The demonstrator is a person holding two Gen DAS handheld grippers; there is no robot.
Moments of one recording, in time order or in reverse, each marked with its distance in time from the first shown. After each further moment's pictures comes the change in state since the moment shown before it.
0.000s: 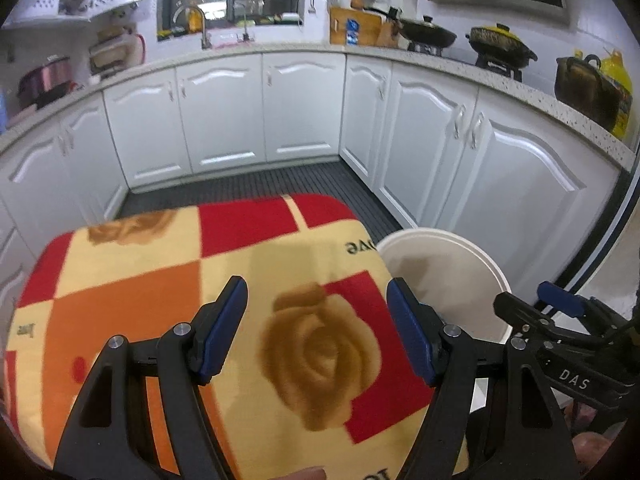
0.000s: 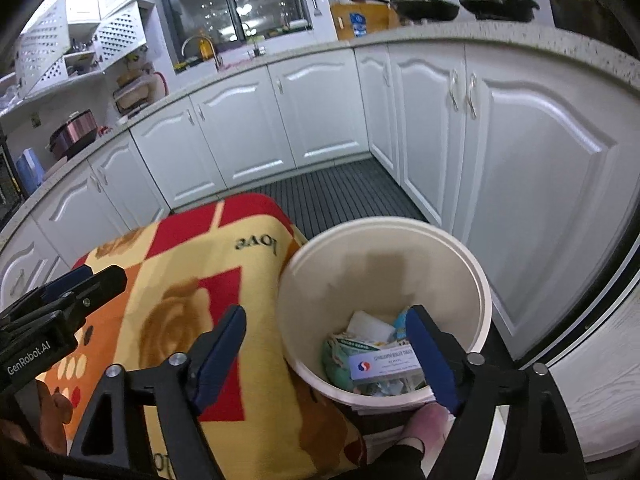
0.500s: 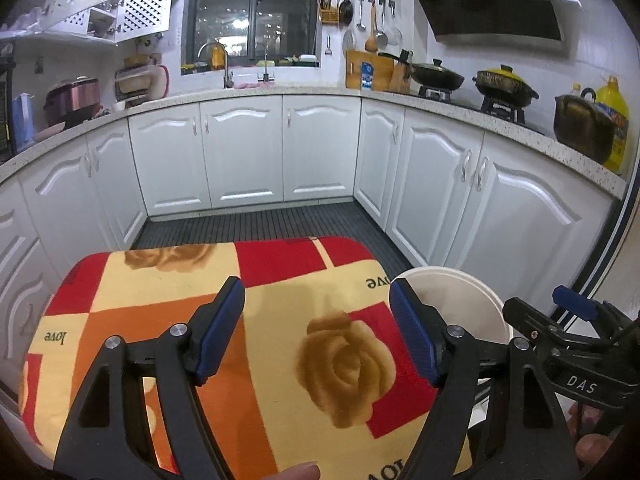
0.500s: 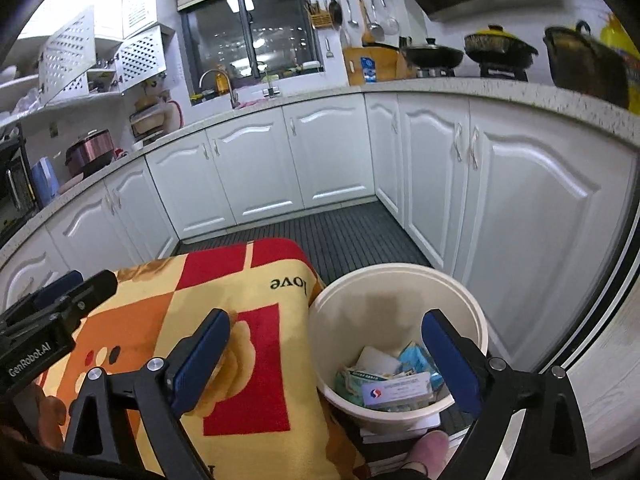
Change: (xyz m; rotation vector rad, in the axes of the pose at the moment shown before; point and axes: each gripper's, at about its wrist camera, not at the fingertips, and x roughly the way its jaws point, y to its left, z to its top) left arm -0.055 0.025 0.000 -0.032 -0.147 0.032; right arm -0.044 0.038 0.004 -0.048 -0.135 -0.012
